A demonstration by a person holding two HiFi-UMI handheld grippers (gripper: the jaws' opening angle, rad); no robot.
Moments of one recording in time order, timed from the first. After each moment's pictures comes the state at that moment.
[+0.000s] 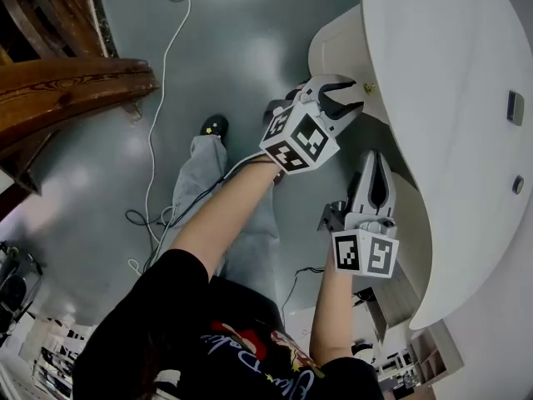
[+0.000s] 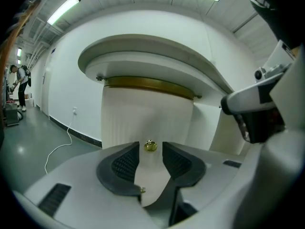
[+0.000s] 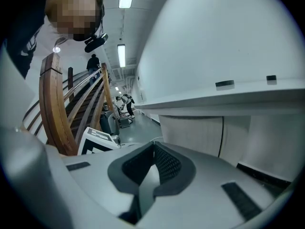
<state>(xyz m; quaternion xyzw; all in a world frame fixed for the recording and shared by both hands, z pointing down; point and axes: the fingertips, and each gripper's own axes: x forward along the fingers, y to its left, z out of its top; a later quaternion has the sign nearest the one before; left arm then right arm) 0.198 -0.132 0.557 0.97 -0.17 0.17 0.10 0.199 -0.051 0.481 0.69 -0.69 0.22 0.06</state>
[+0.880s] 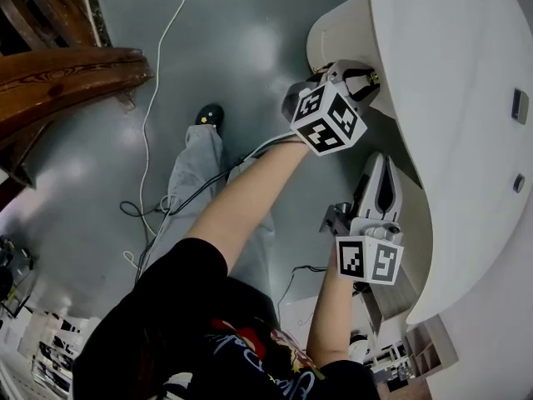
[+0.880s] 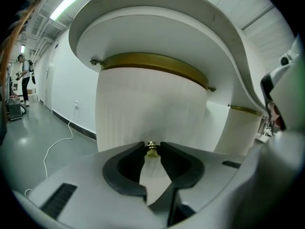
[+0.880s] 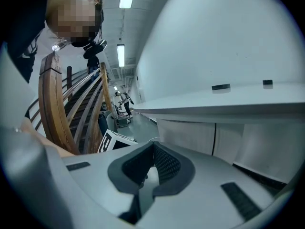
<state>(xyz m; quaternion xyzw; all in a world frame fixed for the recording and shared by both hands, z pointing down) 0.236 -0.150 0.582 0.96 -0.19 0.19 0.12 0.205 -0.042 0.473 0.70 -0.68 0.21 0.06</state>
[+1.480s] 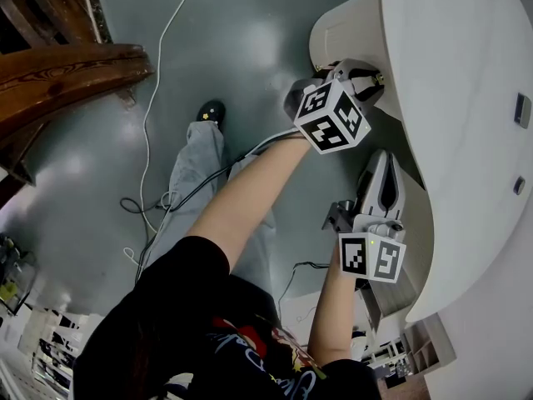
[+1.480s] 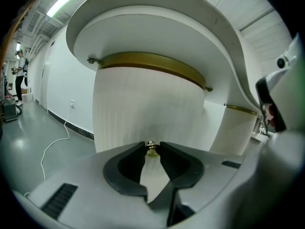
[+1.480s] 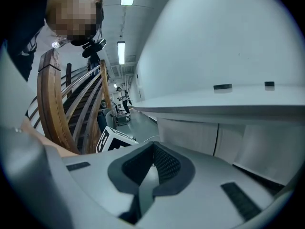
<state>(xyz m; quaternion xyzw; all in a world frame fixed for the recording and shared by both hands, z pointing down) 0.235 -0.148 0.582 0.96 -0.16 0.20 0.13 0.202 -0.048 0.476 0.70 -0.68 0.21 0.07</state>
